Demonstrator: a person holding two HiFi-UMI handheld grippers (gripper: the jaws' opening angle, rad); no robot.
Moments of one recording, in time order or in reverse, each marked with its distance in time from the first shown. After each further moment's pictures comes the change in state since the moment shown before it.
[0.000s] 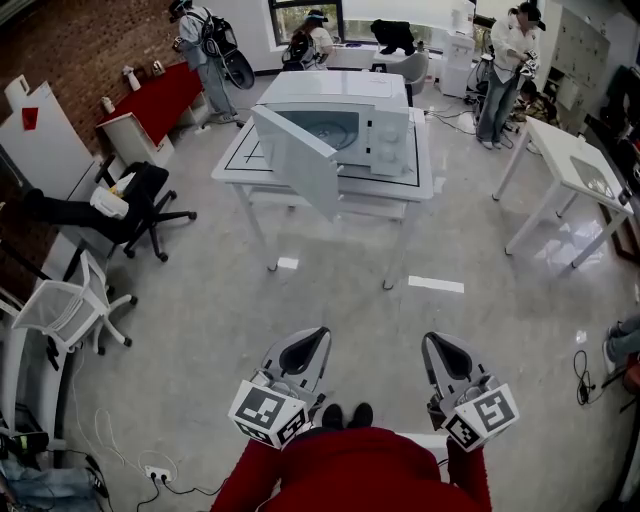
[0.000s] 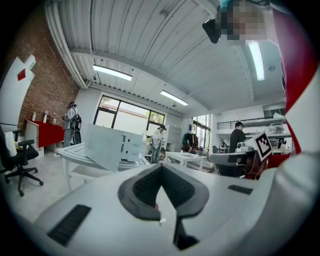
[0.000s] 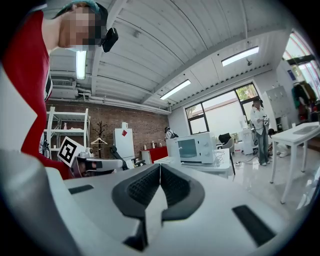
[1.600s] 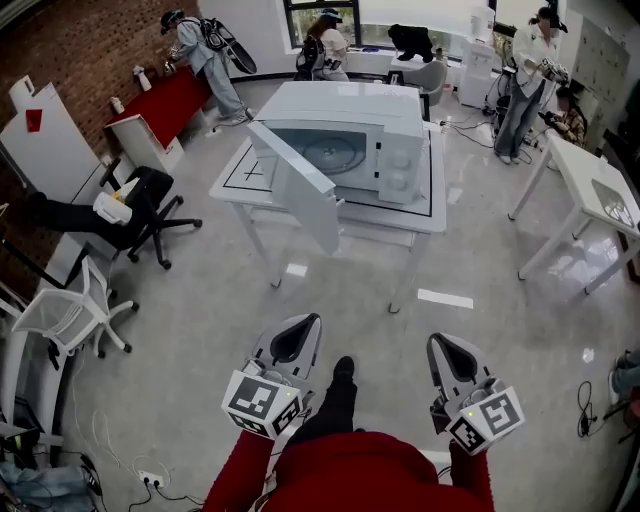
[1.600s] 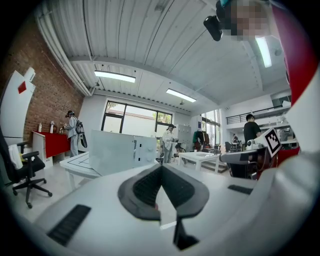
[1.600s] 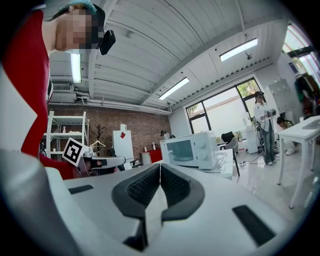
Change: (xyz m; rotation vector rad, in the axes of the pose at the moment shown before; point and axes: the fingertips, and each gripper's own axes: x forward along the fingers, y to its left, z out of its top) left arm 0.088 0.069 0.030 0.059 -0.006 0.117; right arm 0.068 -0.079 0.018 0.028 -0.011 0.038
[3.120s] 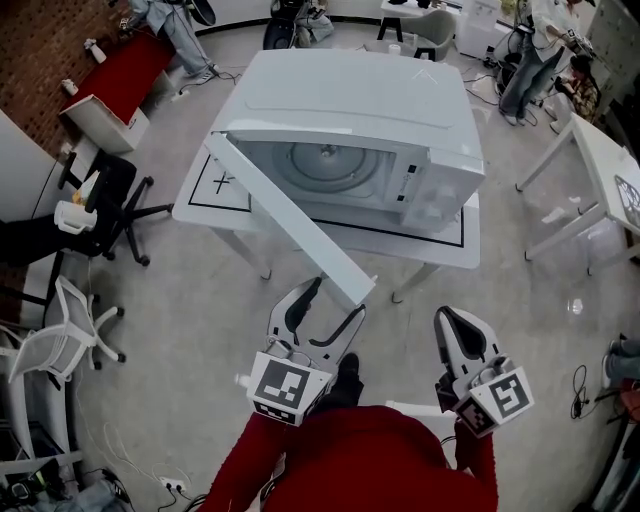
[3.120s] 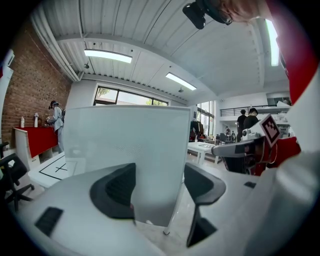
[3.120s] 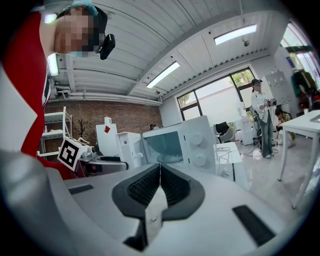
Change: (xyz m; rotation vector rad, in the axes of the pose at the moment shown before) left arm 0.174 0.104 -0.011 0.022 0.128 -0.112; right arm 0.178 -0.097 0.005 0.054 0.095 -0.084
